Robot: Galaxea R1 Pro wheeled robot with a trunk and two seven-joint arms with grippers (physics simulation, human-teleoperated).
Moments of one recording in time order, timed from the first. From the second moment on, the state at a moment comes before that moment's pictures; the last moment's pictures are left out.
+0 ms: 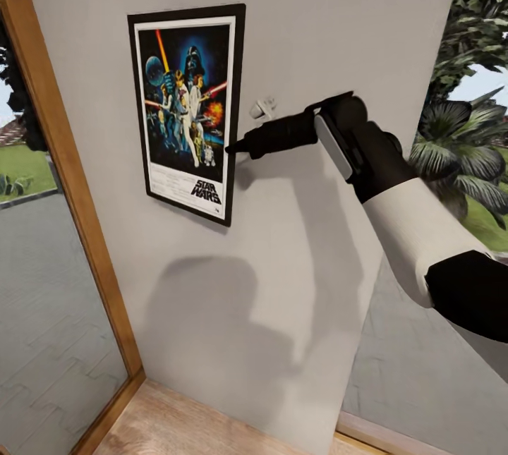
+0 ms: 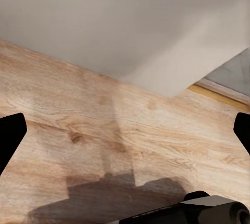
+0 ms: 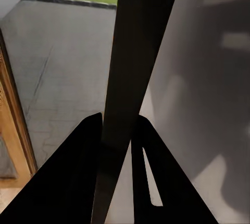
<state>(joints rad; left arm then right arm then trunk) 0.03 0.22 0.32 -0.51 0.12 -0.26 -0.83 -1.54 0.04 0.43 -0.93 -0.19 0.86 0.91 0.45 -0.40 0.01</state>
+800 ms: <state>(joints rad) 0.03 0.22 0.32 -0.51 0.12 -0.26 -0.83 -1.54 0.06 0.43 -0.93 -0.19 0.86 0.91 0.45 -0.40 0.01</state>
